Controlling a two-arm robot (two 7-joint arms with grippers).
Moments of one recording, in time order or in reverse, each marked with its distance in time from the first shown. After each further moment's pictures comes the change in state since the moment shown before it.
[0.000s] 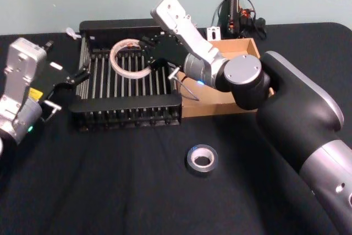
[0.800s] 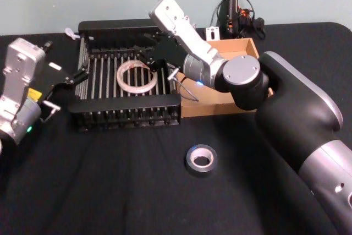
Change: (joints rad) left arm 0.000 0.000 0.000 0.000 0.000 0.000 0.000; right arm -0.001 -0.001 0.001 0.002 -0.011 0.003 -0.002
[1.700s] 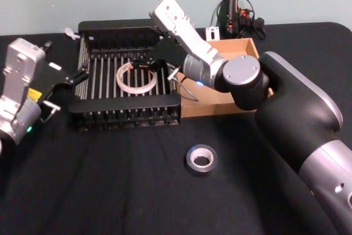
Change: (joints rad) left arm 0.000 0.000 0.000 0.000 0.000 0.000 0.000; right arm -0.001 0.000 0.000 -0.001 0.003 0.000 0.001
